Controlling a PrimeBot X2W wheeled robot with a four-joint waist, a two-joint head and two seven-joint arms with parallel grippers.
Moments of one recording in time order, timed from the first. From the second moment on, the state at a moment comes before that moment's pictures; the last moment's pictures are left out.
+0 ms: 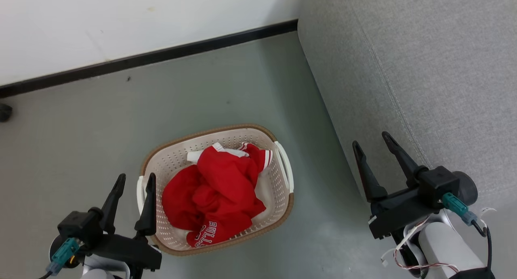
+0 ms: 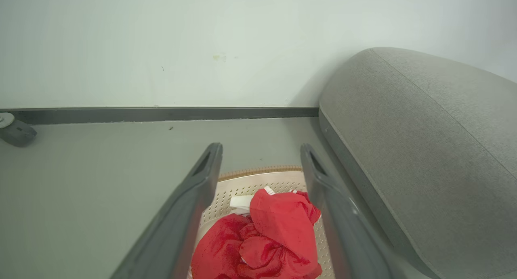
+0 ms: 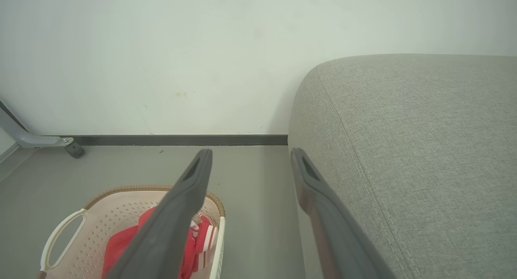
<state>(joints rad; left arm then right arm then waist) -0.17 0.19 -0.15 0.37 -0.47 -0.12 -0.25 -0.30 -0.12 0.29 0.34 0.18 0.07 -0.25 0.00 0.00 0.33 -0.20</state>
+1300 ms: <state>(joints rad) -0.48 0.32 -0.24 0.51 -0.55 -0.10 0.07 -0.32 -0.05 0.40 0.27 0.19 0.07 -0.25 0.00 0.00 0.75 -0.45</state>
